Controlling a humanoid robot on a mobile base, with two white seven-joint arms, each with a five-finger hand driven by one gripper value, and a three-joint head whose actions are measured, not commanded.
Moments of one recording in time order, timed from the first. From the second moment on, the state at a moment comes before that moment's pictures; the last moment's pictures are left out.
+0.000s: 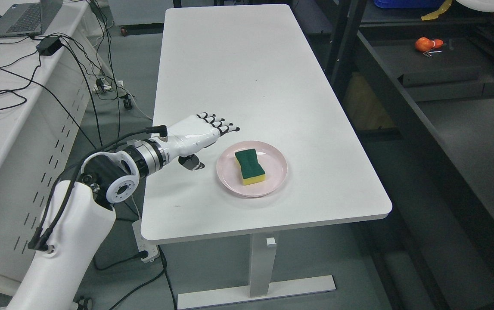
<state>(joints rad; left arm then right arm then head) -0.78 0.21 -0.40 -1.36 -1.01 -0.41 -0.55 -0.08 0.00 -0.21 0.00 -0.11 0.08 -0.07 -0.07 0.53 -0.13</state>
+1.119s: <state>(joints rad) -0.90 0.11 -0.65 -1.20 -1.21 -0.42 -0.57 -0.08 0.00 -0.21 0.00 -0.11 0.08 -0.07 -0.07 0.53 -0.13</state>
